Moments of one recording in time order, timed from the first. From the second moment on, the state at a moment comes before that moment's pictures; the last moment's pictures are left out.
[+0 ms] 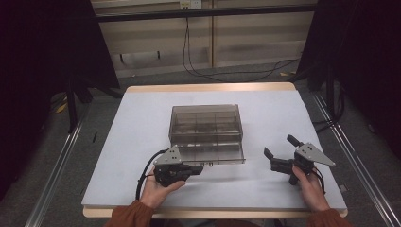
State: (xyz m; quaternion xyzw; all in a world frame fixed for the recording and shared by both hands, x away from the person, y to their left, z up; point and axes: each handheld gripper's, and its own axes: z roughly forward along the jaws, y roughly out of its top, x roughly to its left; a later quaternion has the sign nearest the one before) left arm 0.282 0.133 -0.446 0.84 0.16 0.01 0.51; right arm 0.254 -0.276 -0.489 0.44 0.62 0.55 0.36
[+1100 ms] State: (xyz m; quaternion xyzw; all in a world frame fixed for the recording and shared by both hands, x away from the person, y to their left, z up) left arm 0.288 0.137 -0.445 0.84 0.18 0.02 0.52; right arm 0.254 -0.276 -0.489 0.44 0.62 0.55 0.35
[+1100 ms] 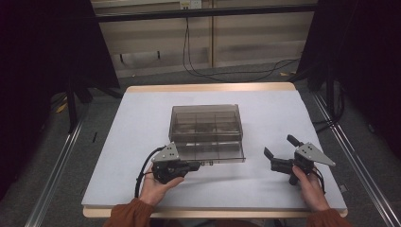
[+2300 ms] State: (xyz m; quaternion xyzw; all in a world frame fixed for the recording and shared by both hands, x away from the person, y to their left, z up) left arm 0.293 0.134 -0.443 0.83 0.19 0.03 0.52; right arm 0.254 -0.276 -0.489 0.44 0.62 0.55 0.36
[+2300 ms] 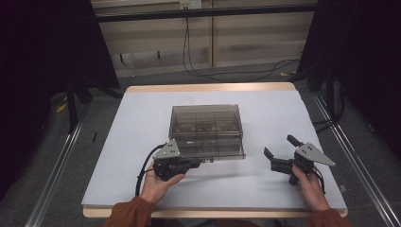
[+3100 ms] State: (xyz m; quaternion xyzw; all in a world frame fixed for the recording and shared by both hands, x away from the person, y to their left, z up) left arm 0.301 0.133 -0.440 0.84 0.18 0.04 0.52; right arm 0.254 -0.276 -0.489 0.44 0.62 0.55 0.35
